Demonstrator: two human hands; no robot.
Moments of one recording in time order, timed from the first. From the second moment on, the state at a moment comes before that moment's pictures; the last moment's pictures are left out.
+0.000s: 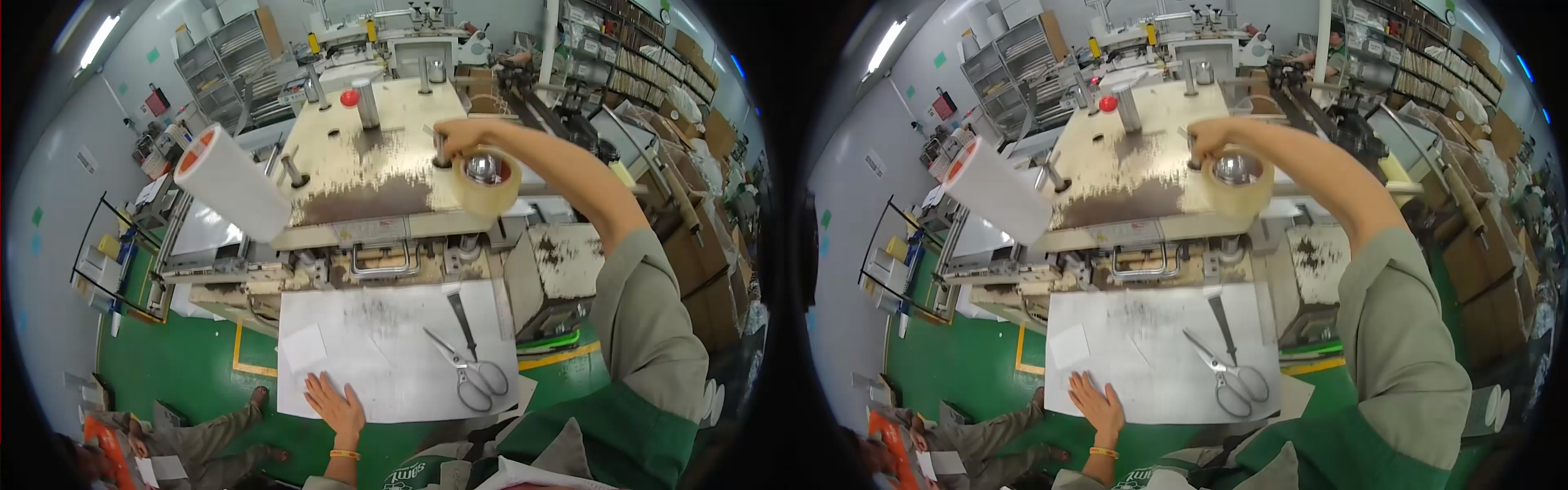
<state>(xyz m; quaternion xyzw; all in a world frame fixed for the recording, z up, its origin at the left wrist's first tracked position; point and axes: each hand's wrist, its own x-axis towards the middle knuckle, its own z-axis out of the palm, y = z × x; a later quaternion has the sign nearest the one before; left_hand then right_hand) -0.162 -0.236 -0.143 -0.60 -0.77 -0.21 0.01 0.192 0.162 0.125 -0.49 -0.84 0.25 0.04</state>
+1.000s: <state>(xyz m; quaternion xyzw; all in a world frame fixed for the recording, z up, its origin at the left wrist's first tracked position) -0.108 -0.078 -0.123 -0.48 -0.83 -0.25 -0.11 0.218 0.445 0.145 -0.64 -0.48 0.51 0.30</state>
